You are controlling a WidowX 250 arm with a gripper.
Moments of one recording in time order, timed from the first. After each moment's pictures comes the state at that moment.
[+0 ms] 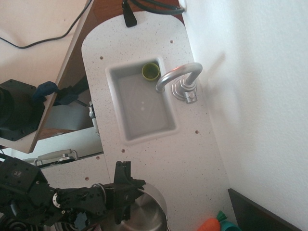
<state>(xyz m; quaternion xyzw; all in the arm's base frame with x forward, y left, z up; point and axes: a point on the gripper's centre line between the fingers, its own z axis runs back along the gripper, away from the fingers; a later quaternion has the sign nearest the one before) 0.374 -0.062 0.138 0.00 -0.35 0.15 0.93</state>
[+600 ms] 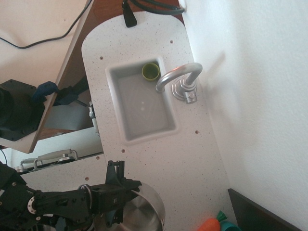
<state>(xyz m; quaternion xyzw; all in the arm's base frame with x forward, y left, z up) 0.365 -0.062 0.162 0.01 -0.39 0.14 0.91</state>
